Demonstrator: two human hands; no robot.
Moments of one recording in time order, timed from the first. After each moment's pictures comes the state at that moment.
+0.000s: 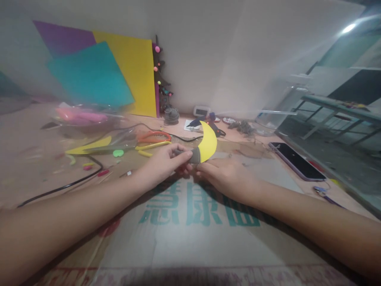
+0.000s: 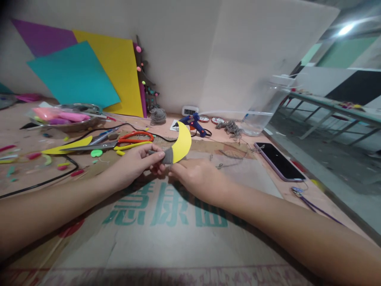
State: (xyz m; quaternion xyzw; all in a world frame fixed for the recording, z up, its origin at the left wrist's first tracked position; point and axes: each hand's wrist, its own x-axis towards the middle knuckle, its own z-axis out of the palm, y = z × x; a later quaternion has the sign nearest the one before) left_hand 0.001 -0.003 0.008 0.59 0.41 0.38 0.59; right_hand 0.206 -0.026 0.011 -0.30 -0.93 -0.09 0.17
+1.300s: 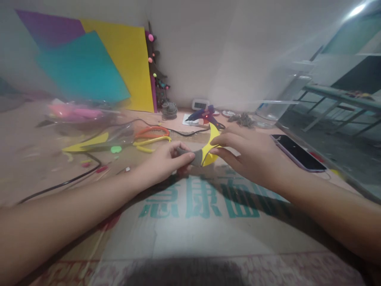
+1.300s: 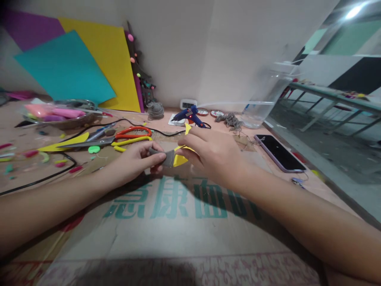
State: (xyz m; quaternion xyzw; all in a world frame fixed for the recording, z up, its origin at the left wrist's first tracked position) left_hand -0.002 -0.006 0.003 0.66 0.38 0.34 0.55; right_hand 0.218 -0.032 0.059 -0.36 -0.88 -0.21 0.23
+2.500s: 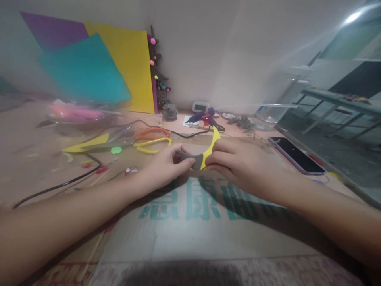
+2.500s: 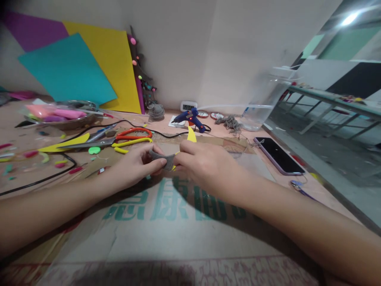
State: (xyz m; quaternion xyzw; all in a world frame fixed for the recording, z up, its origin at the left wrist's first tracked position) left_hand -0.002 -0.010 0.003 0.74 0.41 0.33 0.41; right_hand 0.213 -0.042 0.058 -0.33 -0.93 -0.12 0.12
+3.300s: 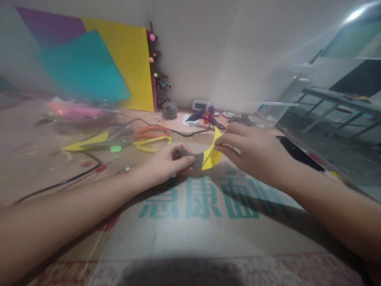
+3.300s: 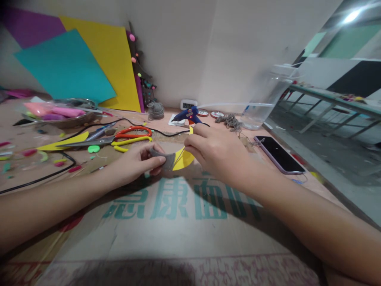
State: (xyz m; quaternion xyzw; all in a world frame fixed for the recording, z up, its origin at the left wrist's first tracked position) left_hand 0.000 -0.009 0.005 0.68 0.37 0.33 0.53; right_hand 0.224 -0.029 0.065 -0.36 -0.89 -0.22 0.17
